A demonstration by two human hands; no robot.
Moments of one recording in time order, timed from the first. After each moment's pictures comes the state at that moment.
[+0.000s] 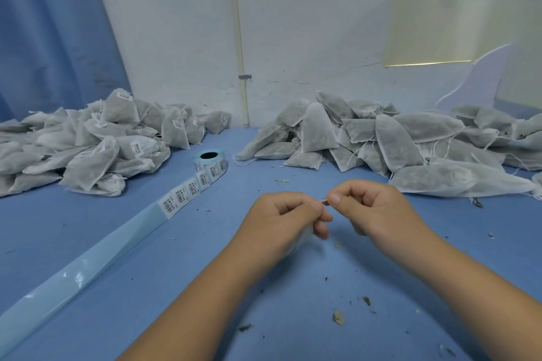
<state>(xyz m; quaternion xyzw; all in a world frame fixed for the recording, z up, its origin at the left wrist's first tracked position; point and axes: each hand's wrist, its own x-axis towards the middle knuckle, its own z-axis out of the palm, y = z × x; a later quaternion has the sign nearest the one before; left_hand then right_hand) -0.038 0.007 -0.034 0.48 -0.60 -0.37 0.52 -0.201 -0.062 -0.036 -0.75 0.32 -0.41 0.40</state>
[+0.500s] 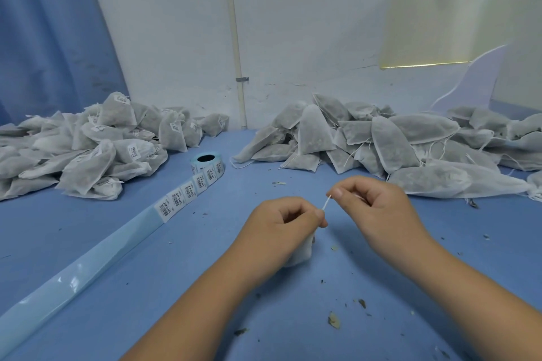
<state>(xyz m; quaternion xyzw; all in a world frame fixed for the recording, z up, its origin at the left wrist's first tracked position) -0.041 0.007 -0.036 0.56 -0.59 -0.35 0.47 -0.201 -0.061 -0.037 -0.72 0.37 -0.48 0.34</state>
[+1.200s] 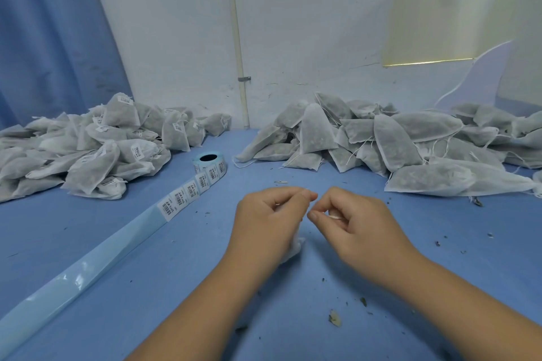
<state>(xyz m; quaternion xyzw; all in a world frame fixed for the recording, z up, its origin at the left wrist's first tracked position) -0.046 0.008 -0.034 0.56 -0.52 -0.25 0.59 -0.189 -0.047 -0.046 -0.84 0.30 -0.41 0.18</state>
